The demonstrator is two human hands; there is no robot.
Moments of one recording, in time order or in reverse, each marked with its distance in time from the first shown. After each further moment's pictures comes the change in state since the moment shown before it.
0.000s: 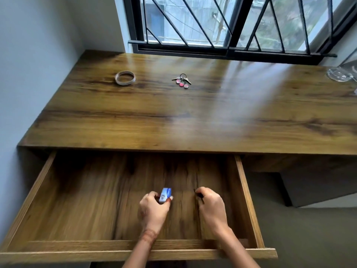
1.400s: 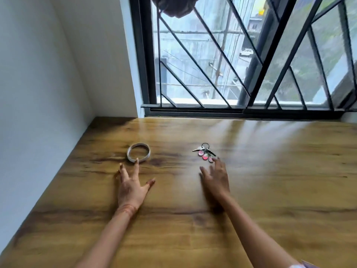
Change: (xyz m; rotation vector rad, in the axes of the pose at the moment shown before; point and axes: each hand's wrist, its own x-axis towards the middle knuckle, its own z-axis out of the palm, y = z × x) left_hand 0.329 0.128 -0.094 0.273 0.078 0.301; right_hand 0.361 -0.085 -0.003 0.226 0.246 0.078
